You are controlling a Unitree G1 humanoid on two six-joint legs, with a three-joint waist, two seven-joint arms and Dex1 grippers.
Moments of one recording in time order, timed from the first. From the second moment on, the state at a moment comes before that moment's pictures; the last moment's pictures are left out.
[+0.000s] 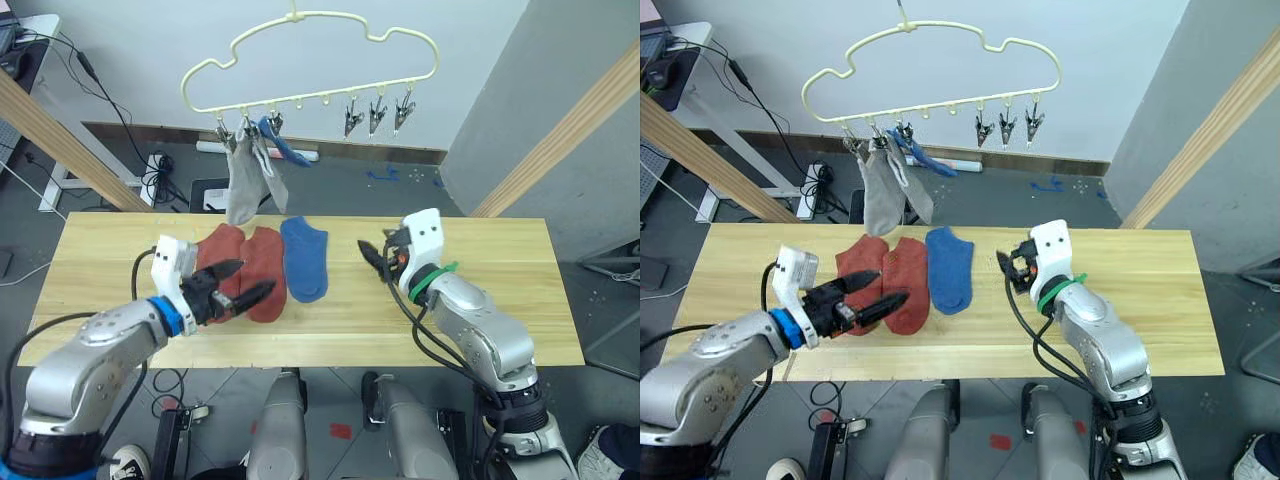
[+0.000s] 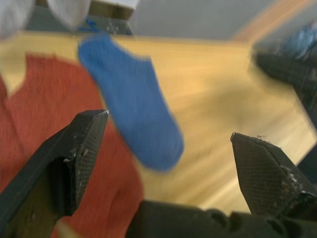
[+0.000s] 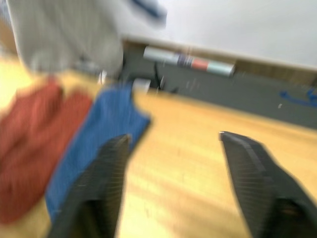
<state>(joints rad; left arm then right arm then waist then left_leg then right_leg) -0.04 0.75 0.18 -0.35 -0.72 0.60 -0.62 -0.37 -0.10 0.11 -0.39 0.29 0.75 0.14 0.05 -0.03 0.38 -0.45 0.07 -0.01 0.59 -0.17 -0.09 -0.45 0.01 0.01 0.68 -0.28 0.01</state>
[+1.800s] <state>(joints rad) -0.20 0.61 0.21 -0.44 -0.67 0.47 -0.62 -0.88 0.13 0.04 0.02 0.16 0.44 0.00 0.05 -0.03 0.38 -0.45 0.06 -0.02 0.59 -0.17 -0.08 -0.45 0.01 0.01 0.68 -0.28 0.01</state>
